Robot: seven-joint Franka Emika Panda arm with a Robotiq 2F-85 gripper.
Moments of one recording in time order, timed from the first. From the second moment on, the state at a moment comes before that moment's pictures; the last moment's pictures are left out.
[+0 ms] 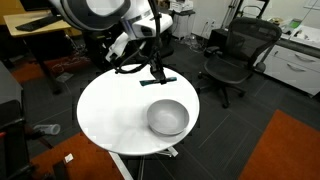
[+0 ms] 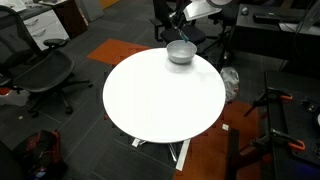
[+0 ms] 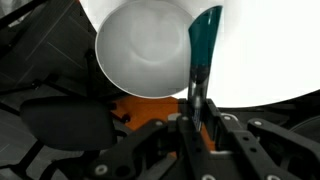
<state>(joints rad) 0.06 0.35 -0.33 -2.05 -0.25 2.72 0.68</state>
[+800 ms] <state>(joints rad) -0.10 0.48 -0.26 -1.91 0.02 2.62 0.49</state>
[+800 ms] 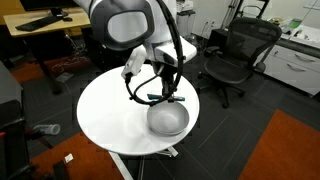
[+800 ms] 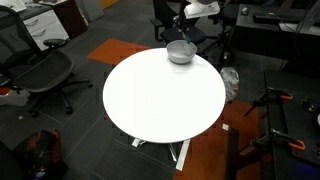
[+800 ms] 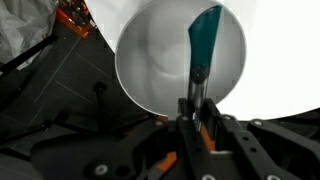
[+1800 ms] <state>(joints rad) -0.17 0.67 -0.22 -1.75 0.16 2.62 0.46</state>
